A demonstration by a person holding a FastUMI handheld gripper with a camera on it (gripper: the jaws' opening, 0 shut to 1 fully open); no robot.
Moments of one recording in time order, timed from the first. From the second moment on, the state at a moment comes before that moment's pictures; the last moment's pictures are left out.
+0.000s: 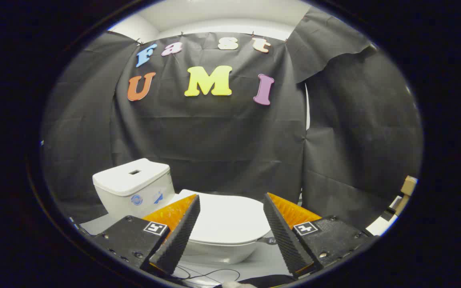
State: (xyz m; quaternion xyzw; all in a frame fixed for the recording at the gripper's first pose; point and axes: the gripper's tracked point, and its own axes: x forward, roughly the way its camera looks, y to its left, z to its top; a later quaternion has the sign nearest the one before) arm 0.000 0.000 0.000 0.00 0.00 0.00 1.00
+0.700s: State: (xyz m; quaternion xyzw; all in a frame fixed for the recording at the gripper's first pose) arm 0.004 0.004 0.000 0.00 0.00 0.00 1.00
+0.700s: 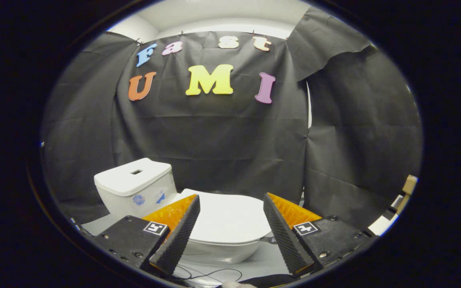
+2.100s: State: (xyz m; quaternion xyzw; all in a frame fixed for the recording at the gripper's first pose) arm 0.175 -0.106 -0.077 0.37 0.12 0.08 0.92
